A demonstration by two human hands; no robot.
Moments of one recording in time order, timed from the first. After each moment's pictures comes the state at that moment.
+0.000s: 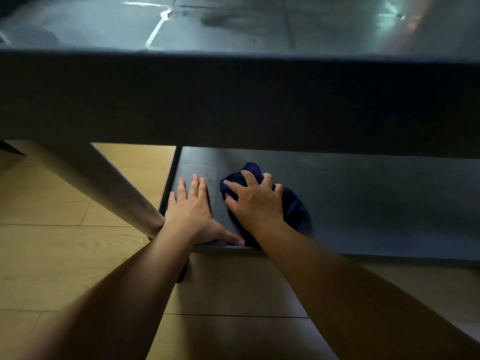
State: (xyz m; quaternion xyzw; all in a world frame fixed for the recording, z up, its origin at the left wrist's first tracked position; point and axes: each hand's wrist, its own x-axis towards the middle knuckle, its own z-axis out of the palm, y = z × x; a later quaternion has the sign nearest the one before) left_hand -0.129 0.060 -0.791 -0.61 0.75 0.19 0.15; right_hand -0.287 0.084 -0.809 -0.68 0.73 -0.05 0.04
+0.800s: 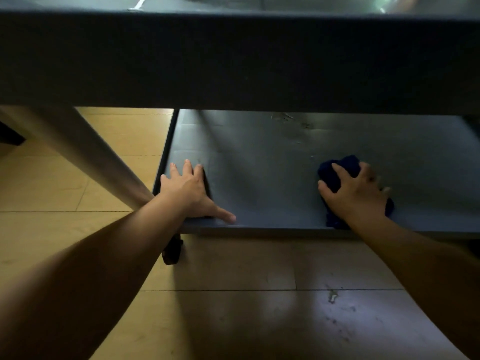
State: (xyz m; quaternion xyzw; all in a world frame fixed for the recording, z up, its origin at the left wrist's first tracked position) left_hand -0.140 0.062 -0.767 -0.60 0.77 0.13 0.19; right_hand -0.485 0.174 -0.808 -0.48 0.88 0.02 0.01
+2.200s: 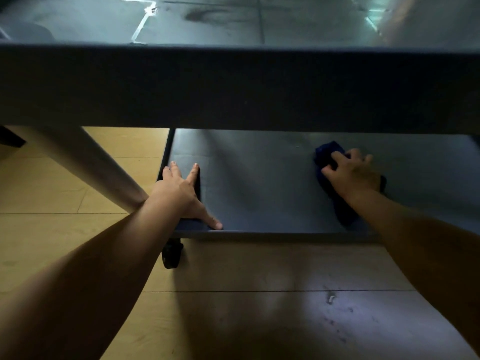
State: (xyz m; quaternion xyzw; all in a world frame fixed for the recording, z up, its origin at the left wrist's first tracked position) left_hand -0.131 0.065 -0.748 -0.62 0.73 0.16 0.24; right_hand -0.495 0.124 -0.793 -0.50 0.86 -0.01 0.03
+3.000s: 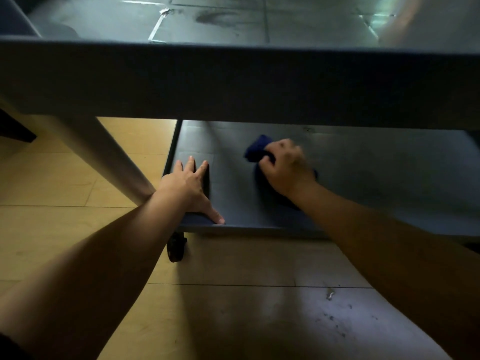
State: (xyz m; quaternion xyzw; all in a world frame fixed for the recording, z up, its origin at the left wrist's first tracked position) left_hand -0.128 0.067 -0.749 -0.58 0.77 0.13 0.22; right_hand -0.367 0.103 -0.763 -0.64 0.73 -0.21 0.12
